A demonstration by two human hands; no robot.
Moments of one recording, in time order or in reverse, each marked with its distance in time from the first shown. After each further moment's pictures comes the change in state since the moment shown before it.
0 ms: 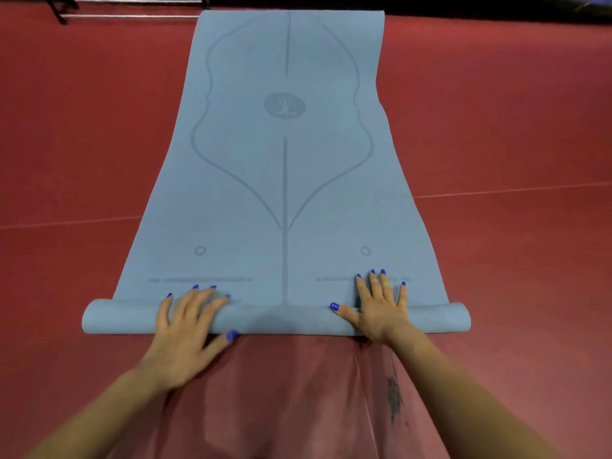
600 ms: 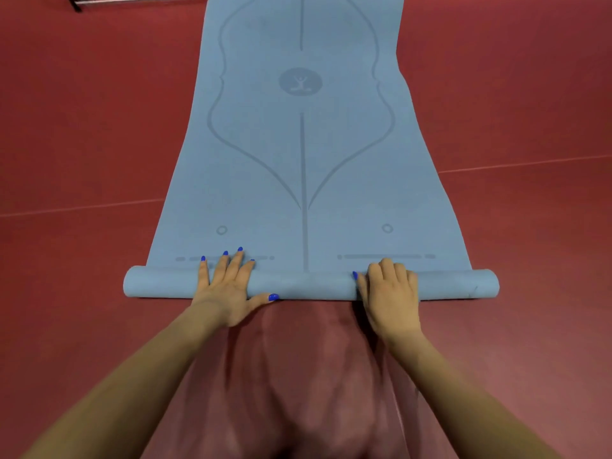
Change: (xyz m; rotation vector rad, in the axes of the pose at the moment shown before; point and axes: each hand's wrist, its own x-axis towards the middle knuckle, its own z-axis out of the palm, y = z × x) left_hand 0.045 0.023 -0.024 0.088 -0.467 -0.210; right_hand -0.012 -0.024 0.034 -0.014 0.872 -0.150
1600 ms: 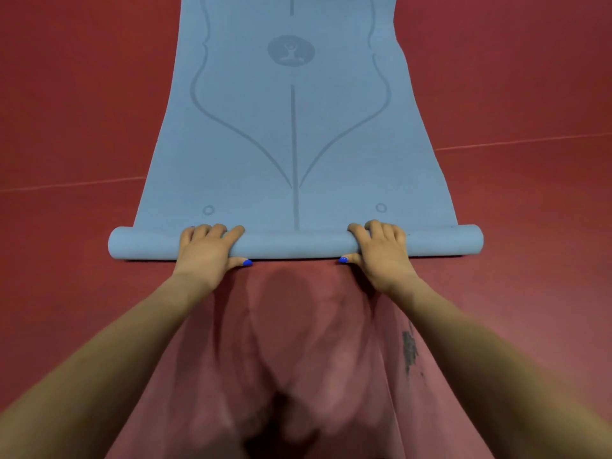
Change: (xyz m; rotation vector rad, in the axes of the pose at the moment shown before) left_hand 0.024 -0.014 -0.008 0.044 0.346 0.107; right_hand 0.039 0.026 0.013 0.069 -0.413 -0.156
